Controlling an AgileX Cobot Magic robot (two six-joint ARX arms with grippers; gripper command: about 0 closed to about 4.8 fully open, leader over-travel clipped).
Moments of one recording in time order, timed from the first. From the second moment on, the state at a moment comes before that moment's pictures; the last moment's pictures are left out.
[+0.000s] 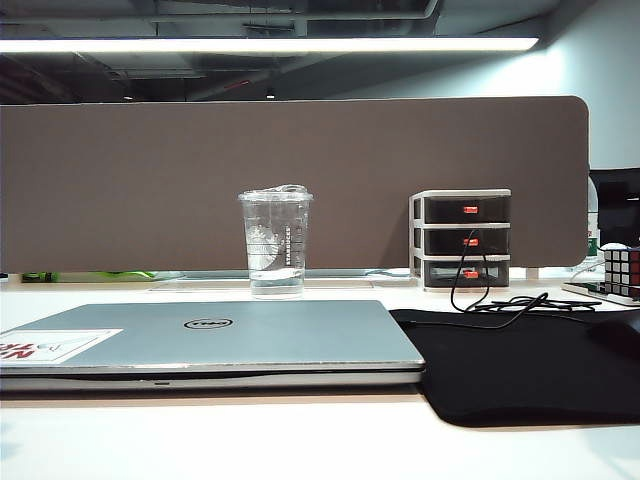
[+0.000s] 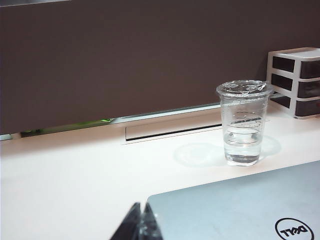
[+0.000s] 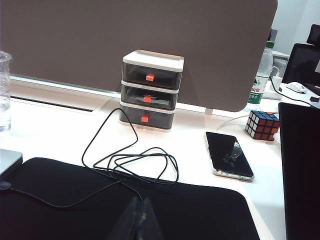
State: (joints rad) left arm -0.15 0.00 0.00 0.12 0.03 0.12; right arm 0.10 0.00 0.01 0.06 0.05 -0.16
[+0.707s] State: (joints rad) left arm -0.15 0.00 0.00 0.12 0.05 0.08; right arm 0.10 0.00 0.01 0.06 0.04 -0.13
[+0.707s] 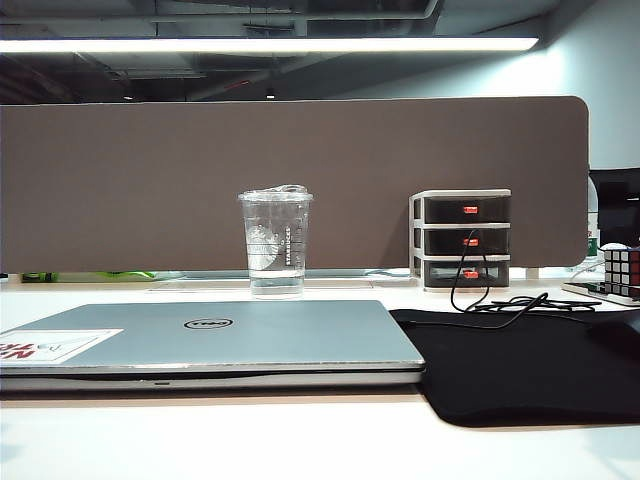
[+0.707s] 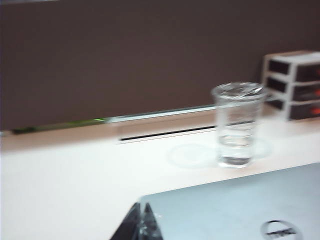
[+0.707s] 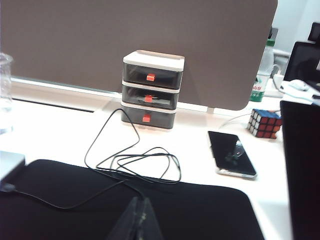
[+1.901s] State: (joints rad) left arm -0.15 0.00 0.01 0.18 0.39 -0.14; right arm 0.10 0.00 0.01 -0.02 -0.53 -0.07
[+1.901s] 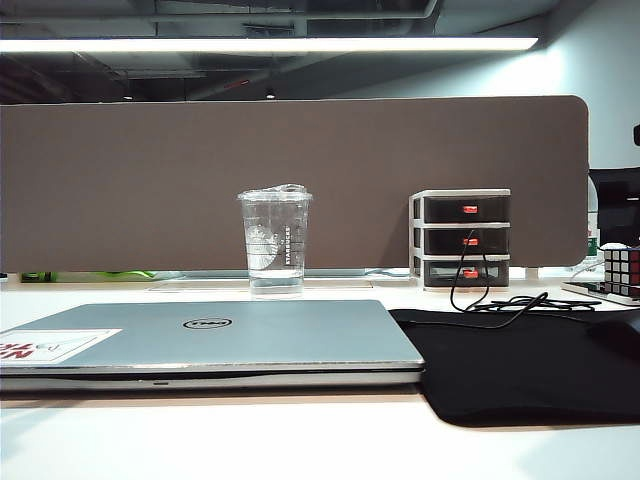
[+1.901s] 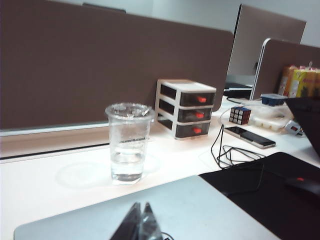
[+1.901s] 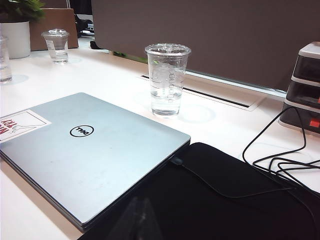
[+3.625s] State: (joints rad) left arm -0.15 1.69 0.61 1.10 0.54 0.19; right arm 0.10 0.00 0.01 -0.02 -0.53 -0.07
